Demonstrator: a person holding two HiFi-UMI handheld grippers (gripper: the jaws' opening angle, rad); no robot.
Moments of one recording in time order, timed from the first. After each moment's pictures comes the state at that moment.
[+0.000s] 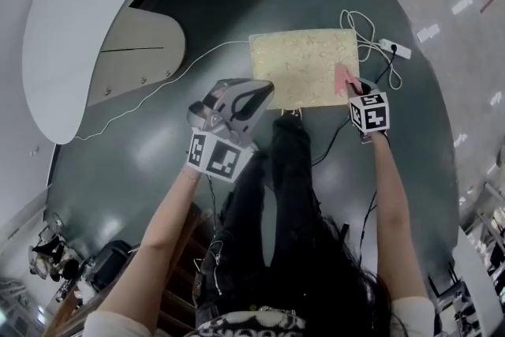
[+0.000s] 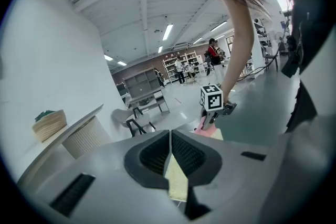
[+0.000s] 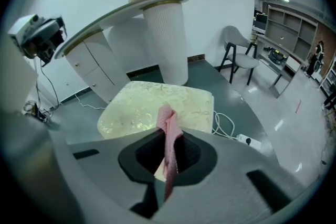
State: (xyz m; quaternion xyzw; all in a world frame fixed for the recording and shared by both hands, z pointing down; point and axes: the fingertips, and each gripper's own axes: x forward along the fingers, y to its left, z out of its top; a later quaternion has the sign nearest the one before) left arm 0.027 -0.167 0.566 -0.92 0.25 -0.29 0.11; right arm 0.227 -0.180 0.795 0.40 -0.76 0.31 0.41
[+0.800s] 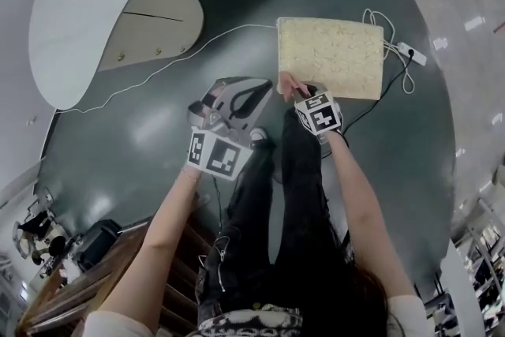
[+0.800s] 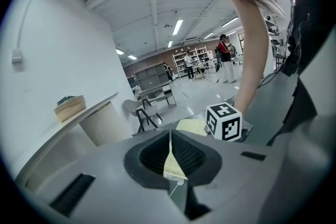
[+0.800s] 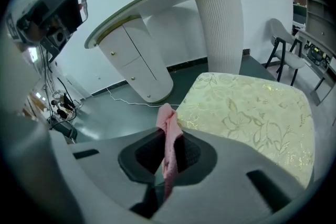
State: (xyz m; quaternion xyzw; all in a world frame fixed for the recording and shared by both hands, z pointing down) left arm -0.051 -0.118 0.577 -0.90 0.31 -0.30 0.08; right arm -0.010 -0.092 0.820 0.25 -0.83 0.32 0.39
